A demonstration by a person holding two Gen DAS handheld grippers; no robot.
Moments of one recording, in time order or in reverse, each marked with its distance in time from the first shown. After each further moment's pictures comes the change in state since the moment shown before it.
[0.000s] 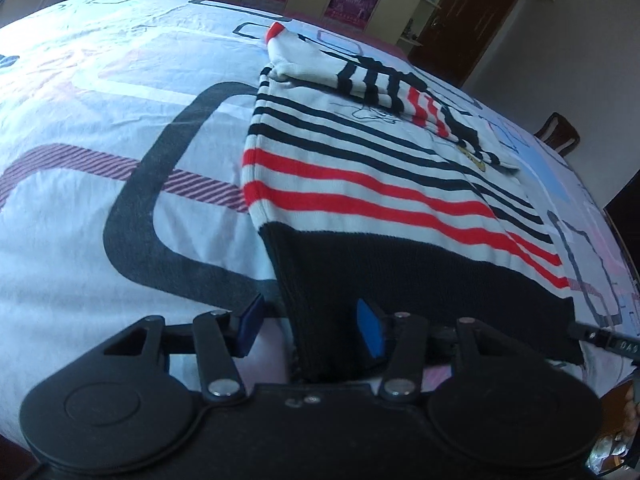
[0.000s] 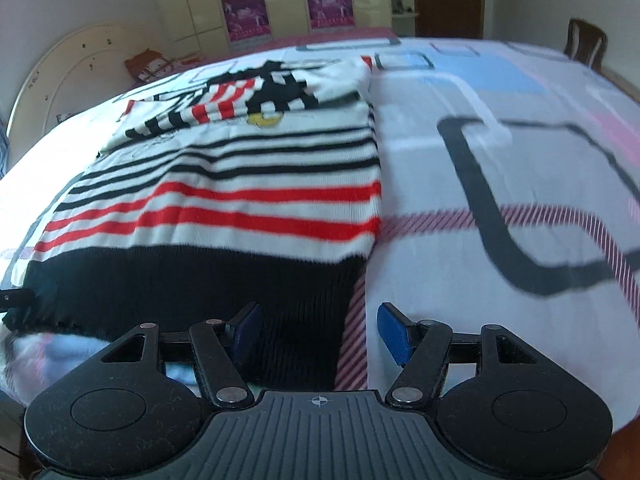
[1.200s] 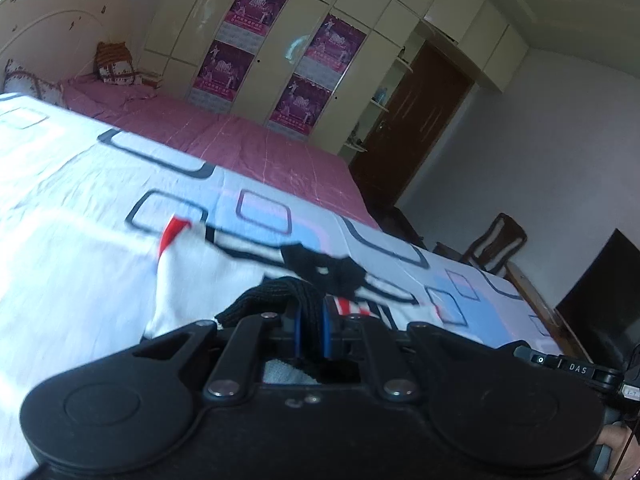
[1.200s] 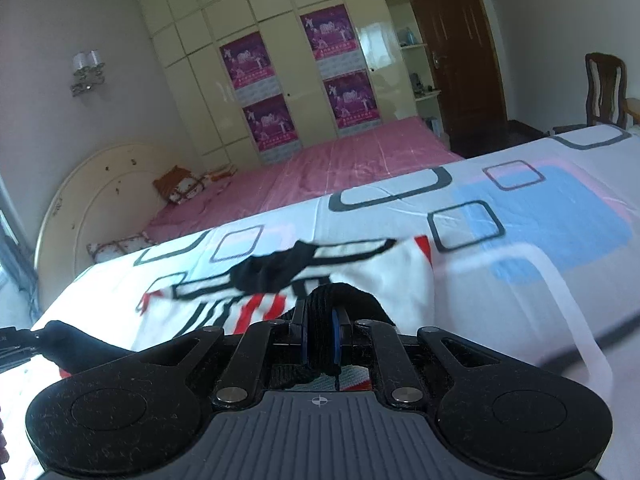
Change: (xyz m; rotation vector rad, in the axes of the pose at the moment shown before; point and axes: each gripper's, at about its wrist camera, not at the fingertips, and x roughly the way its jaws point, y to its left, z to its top) left arm 0.057 -0.050 0.228 -0.003 -0.312 -0.175; right arm 0.073 -0.006 0.248 0.088 -0.304 0.155
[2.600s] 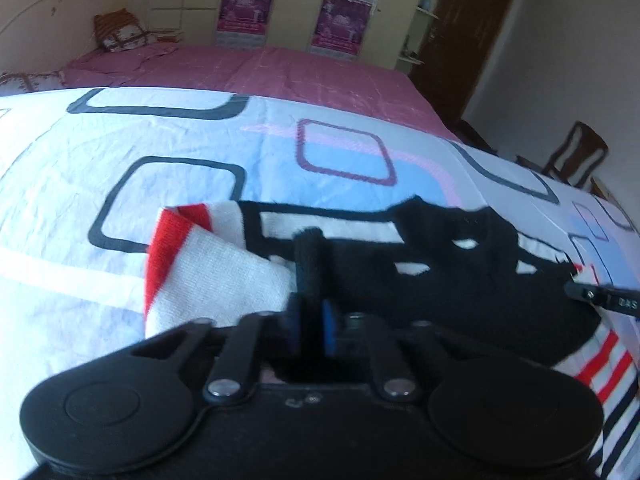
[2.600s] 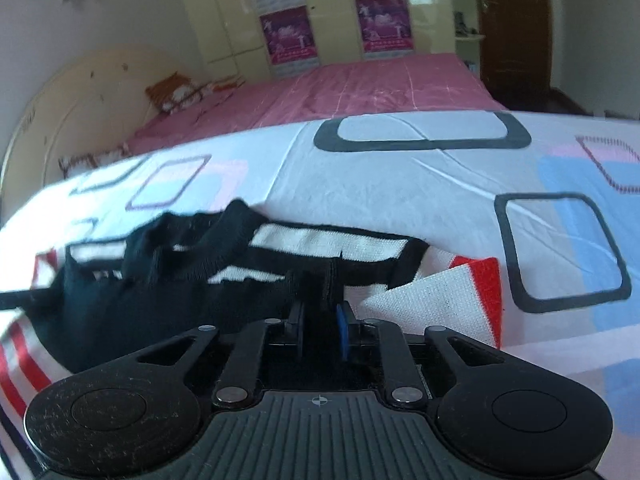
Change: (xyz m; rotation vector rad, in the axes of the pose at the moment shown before) left arm 0.185 0.050 0.020 0.151 0.252 0.211; right arm 0.220 -0.048 0.023 -0.200 0.248 0.006
